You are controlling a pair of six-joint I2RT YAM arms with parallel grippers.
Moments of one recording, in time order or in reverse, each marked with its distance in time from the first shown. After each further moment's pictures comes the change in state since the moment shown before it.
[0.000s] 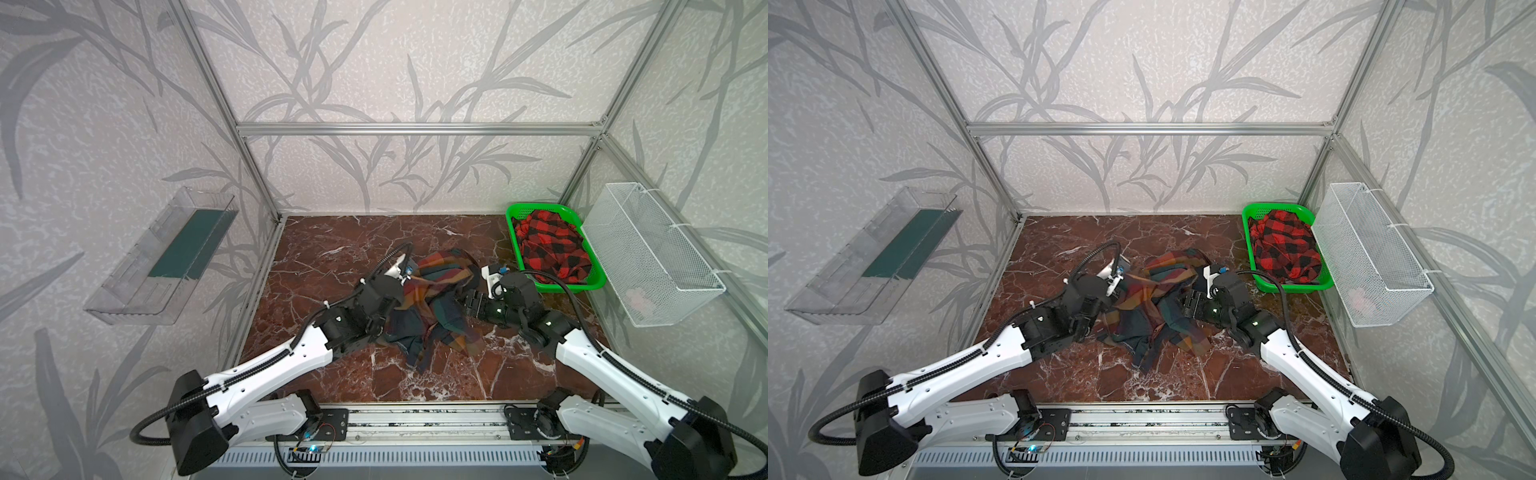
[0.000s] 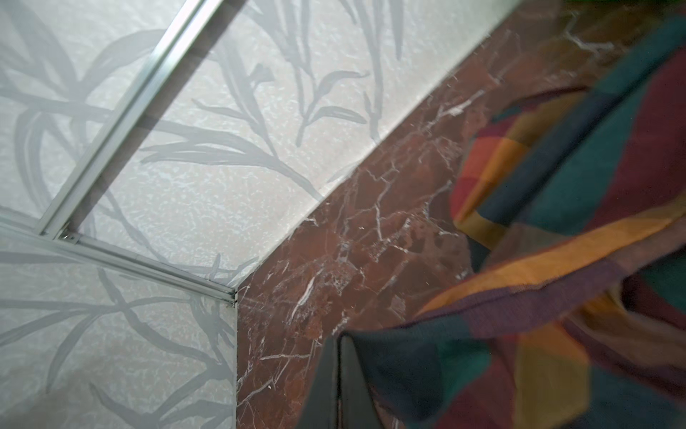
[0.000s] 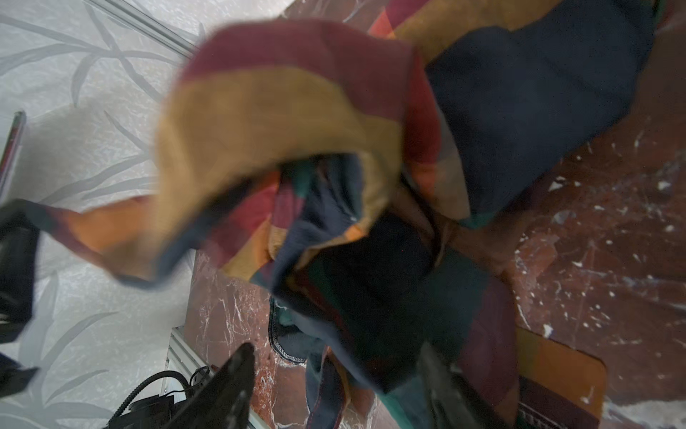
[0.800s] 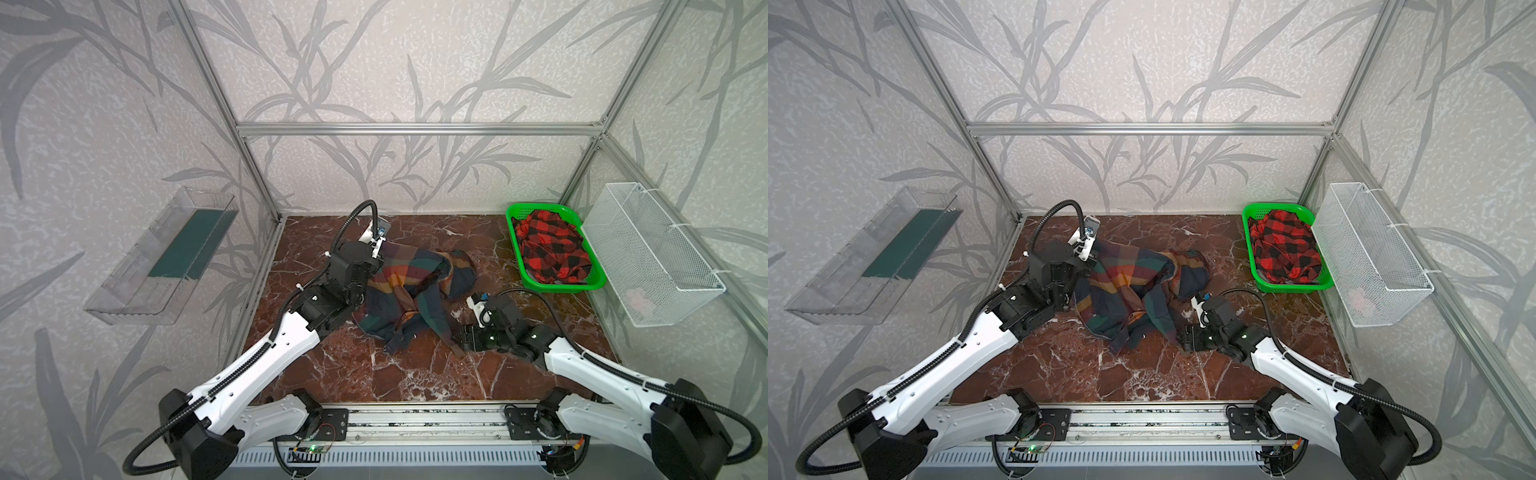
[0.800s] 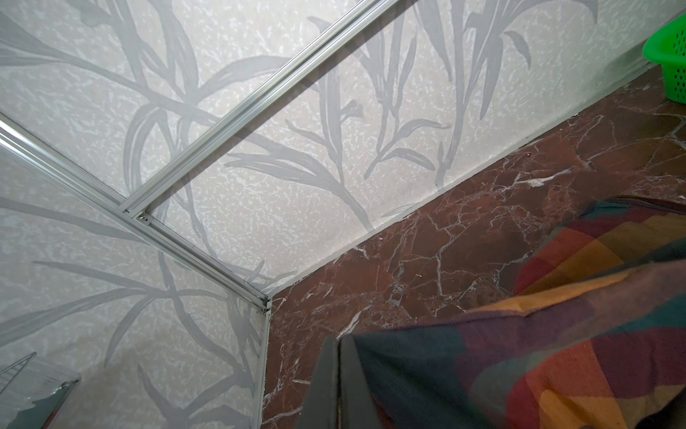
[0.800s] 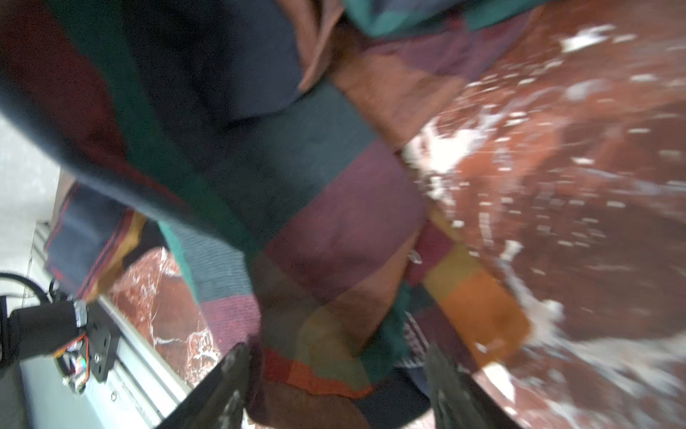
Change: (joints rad) left arm 0.203 0.012 0.159 0.031 0.088 0.057; right arm 0.133 0.087 -0.179 0.028 0.021 -0.231
